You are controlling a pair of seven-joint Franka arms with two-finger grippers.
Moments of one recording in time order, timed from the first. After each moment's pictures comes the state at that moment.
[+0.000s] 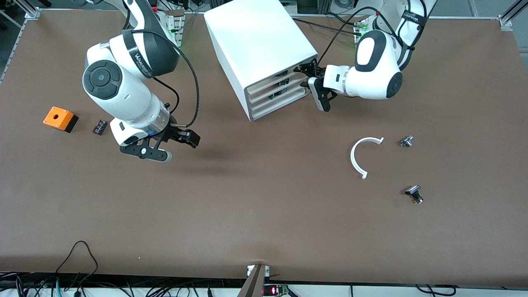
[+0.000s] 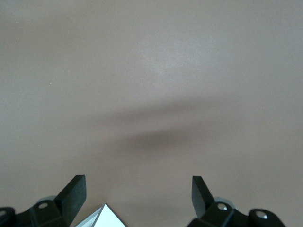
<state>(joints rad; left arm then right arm) 0.00 0.10 -0.50 -2.29 -0.99 1.97 0.84 0.33 0.36 0.10 -1.52 0.03 1.90 0.63</state>
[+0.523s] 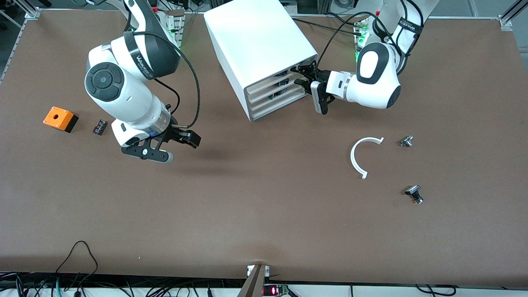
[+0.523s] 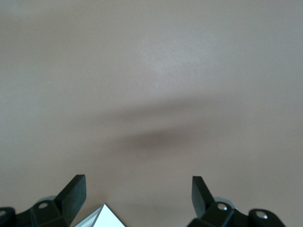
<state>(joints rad) 0.03 0.15 -0.50 -2.29 -1.16 1.89 0.94 0.33 0.36 0.10 -1.52 0.03 1.90 0.63</state>
